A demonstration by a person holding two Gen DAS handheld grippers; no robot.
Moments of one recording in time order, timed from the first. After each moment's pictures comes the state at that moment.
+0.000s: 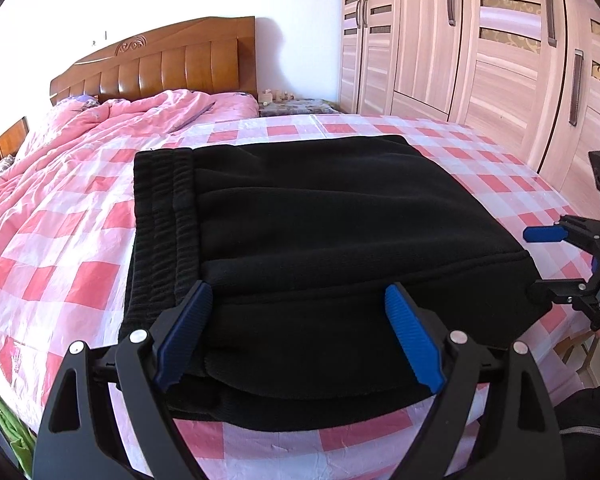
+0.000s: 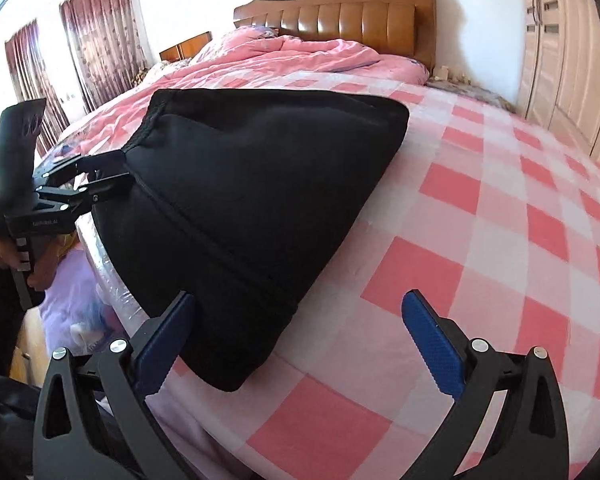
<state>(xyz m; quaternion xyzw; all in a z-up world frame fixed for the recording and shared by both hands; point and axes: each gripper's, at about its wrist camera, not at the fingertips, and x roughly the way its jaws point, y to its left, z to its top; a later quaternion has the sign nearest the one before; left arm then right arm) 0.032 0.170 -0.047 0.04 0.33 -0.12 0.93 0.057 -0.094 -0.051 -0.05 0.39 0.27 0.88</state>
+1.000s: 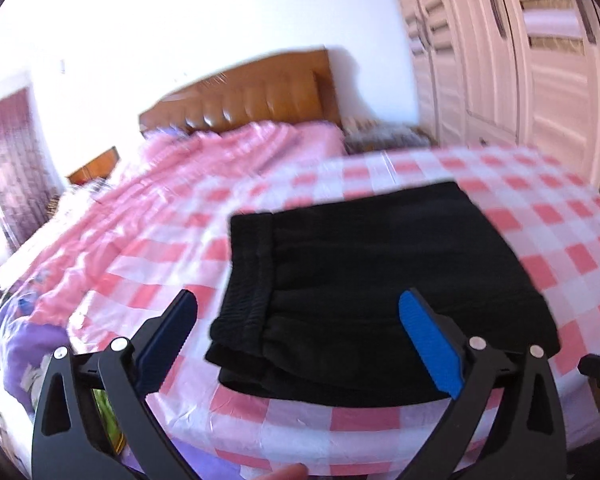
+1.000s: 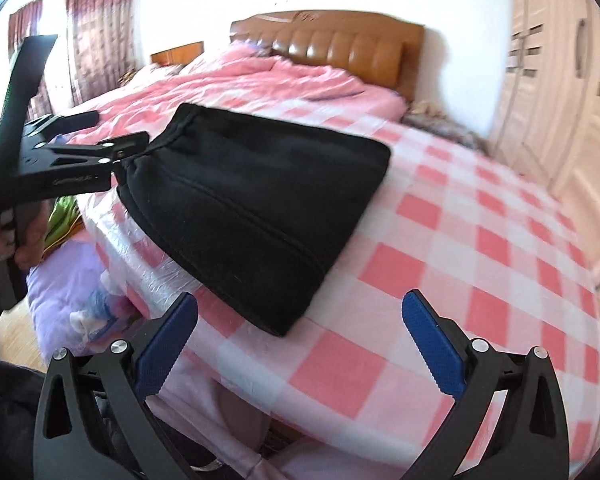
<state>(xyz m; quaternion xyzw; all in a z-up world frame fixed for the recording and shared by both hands) -0.027 0.129 0.014 0.09 0.26 0.07 0.96 -0.021 -0.094 -0.013 -0.09 0.33 0.22 0.91</state>
